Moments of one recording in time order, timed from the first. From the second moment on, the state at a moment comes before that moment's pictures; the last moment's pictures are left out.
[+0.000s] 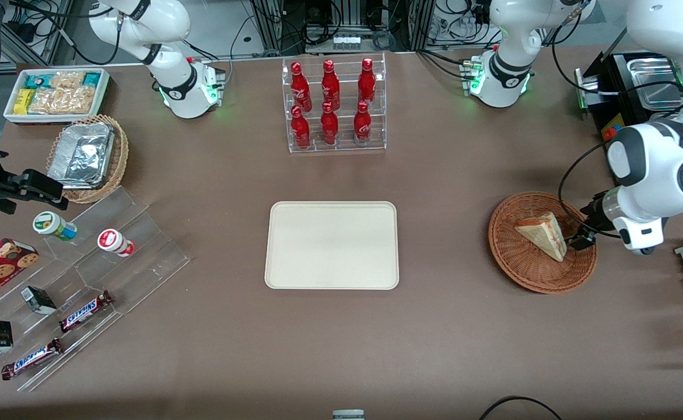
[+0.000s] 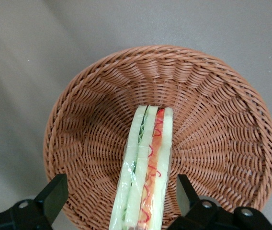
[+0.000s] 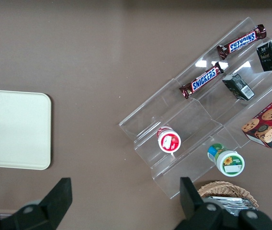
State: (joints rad) arm 0.03 0.23 0.08 -2.13 -0.03 2.26 -0.85
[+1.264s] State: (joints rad) arm -0.04 0.34 0.07 -2.19 -0.04 2.41 -0.86
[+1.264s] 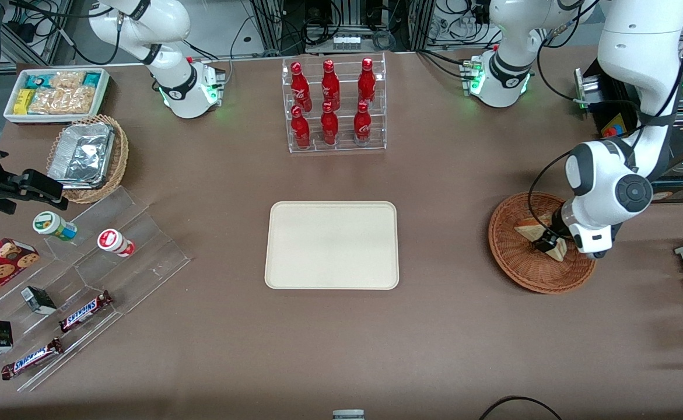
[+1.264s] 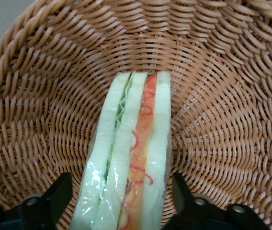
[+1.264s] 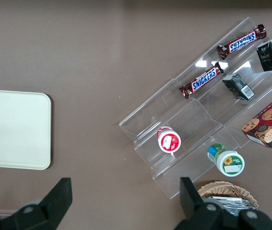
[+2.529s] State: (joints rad) arm -0.32 0.35 0.05 -1.77 -0.04 1.94 -0.72
